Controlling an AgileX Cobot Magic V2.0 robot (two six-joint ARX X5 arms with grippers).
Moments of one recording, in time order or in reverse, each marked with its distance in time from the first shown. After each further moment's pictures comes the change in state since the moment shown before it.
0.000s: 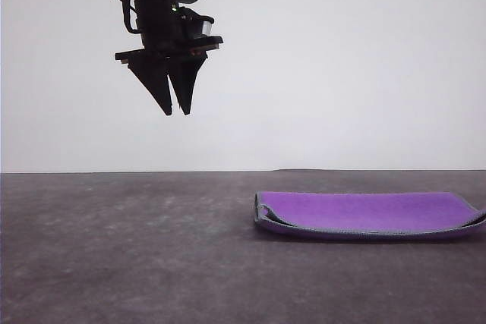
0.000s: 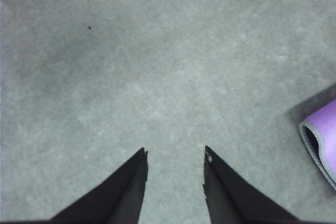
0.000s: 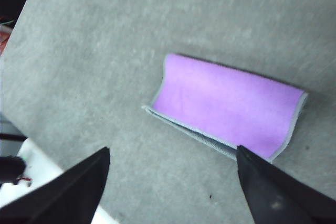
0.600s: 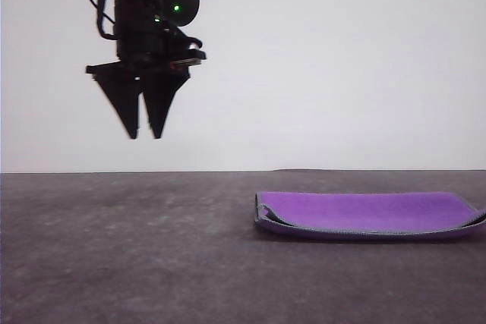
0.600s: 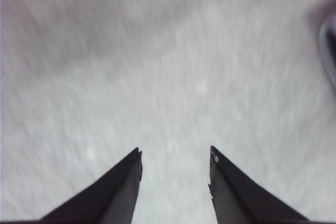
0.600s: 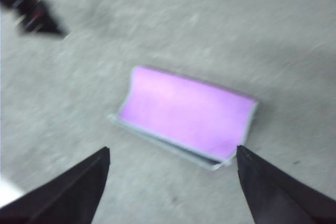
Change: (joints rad) left_arx -0.015 -0.178 -0.400 -0.001 -0.008 -0.029; right_arx 0.000 -0.078 0.000 0.070 0.136 0.041
